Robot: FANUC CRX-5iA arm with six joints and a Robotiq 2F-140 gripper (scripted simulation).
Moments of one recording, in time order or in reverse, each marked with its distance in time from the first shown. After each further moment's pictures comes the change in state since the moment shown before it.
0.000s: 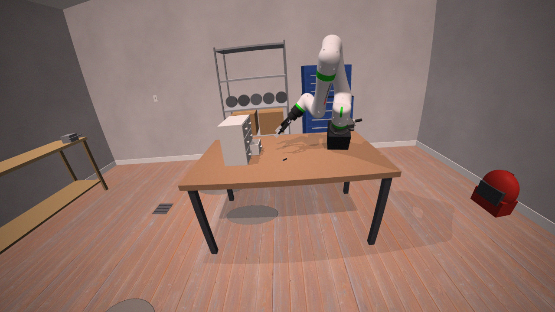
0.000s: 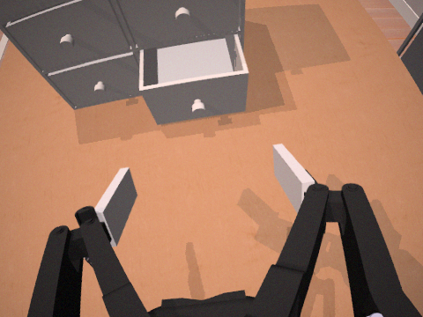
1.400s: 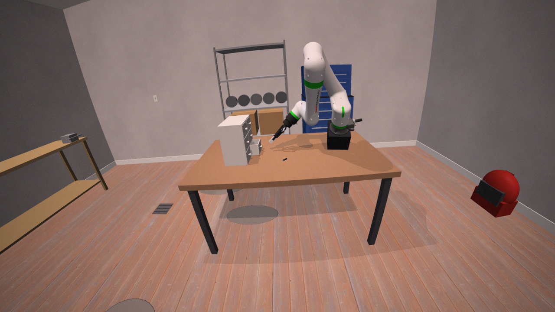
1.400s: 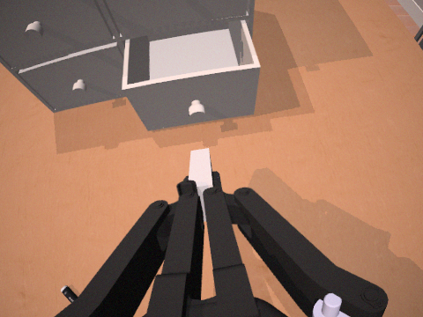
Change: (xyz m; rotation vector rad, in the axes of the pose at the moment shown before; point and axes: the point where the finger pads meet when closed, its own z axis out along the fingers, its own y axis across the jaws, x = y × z) arm -0.010 0.000 0.069 0.001 -0.001 0.000
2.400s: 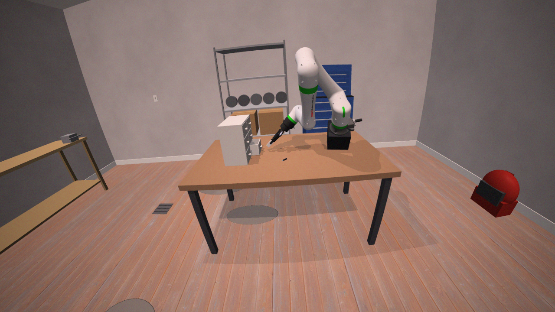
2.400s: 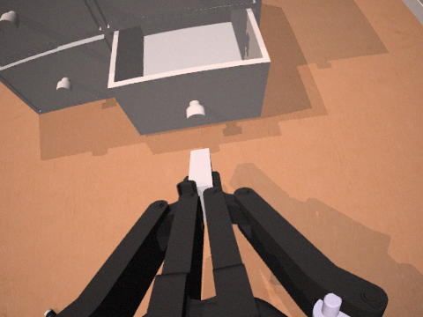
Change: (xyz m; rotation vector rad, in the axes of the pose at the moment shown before) arm -0.006 0.000 0.039 0.000 0.000 -0.001
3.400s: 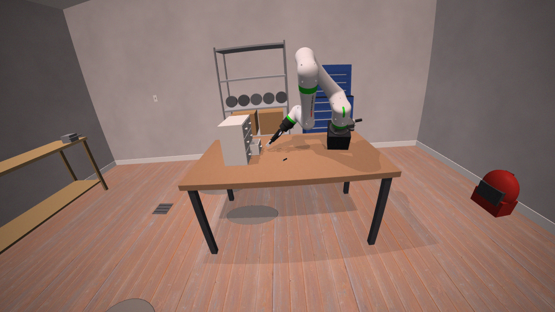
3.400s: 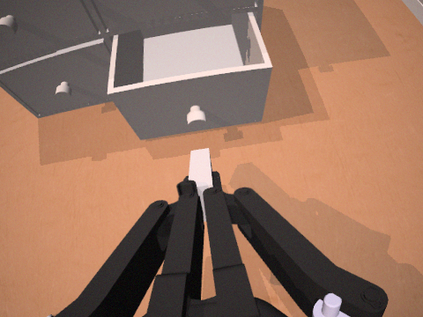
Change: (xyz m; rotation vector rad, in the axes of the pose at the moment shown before) arm 0.004 0.000 0.005 0.000 0.000 0.000
